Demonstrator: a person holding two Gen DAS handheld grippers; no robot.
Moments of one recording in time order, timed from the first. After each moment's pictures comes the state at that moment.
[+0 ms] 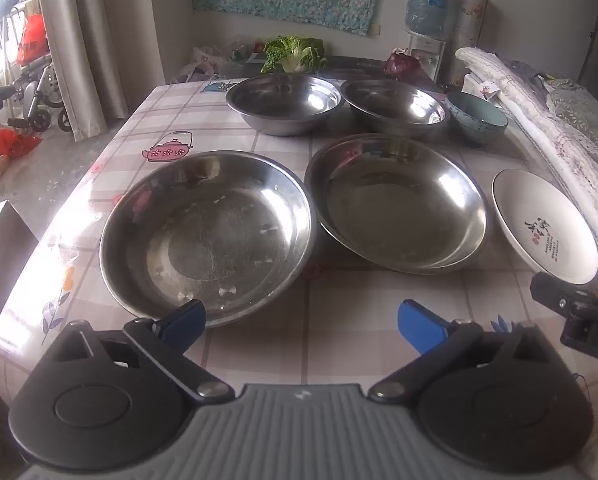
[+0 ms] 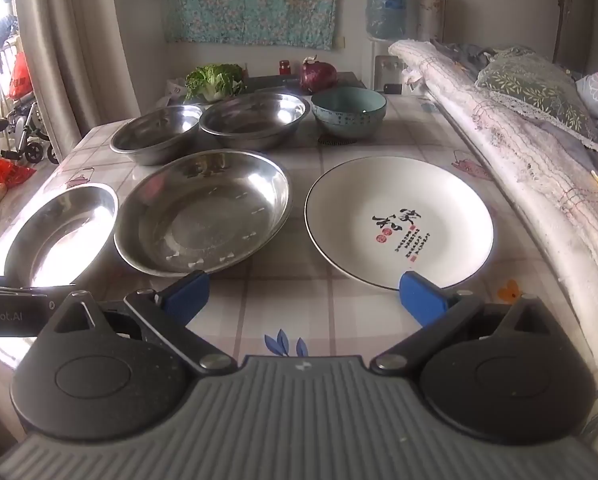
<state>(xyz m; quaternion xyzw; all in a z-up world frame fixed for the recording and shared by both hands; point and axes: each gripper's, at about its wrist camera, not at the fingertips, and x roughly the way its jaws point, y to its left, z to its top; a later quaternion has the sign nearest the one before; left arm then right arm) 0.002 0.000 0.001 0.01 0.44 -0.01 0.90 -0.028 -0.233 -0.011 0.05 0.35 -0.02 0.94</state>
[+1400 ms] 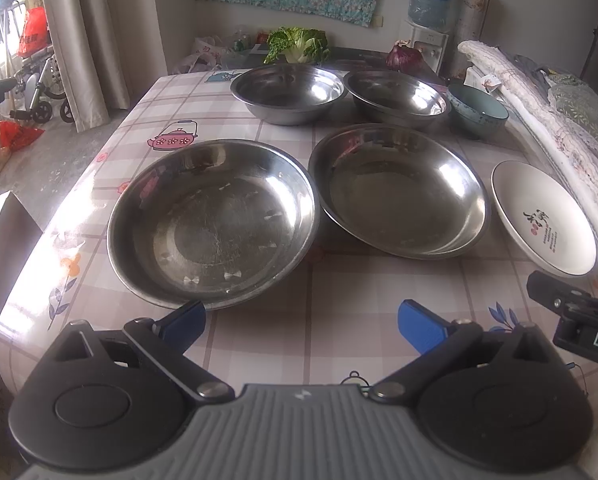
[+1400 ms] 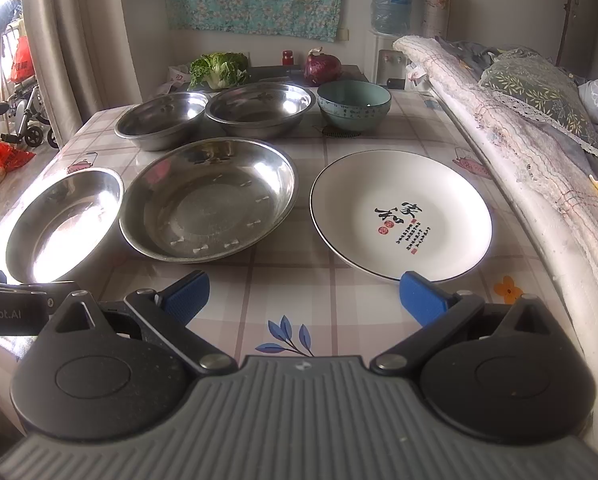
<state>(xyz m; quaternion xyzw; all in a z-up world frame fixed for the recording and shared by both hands) -0.010 0.006 0.004 0.01 0.45 -0.01 0.89 -0.032 -0.214 -0.010 0.03 0.36 -0.02 0.93</state>
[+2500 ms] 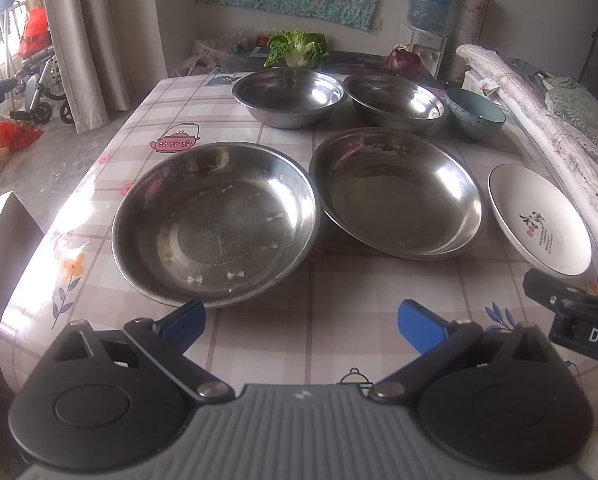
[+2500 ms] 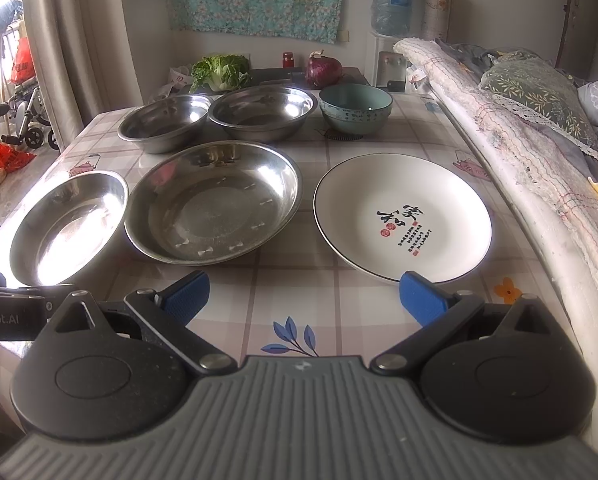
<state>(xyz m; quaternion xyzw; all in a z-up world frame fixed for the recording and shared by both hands) -0.012 0.007 0.006 0.00 0.45 -0.01 0.89 -0.033 -0.210 -0.006 0.02 0.36 -0.03 0.93</state>
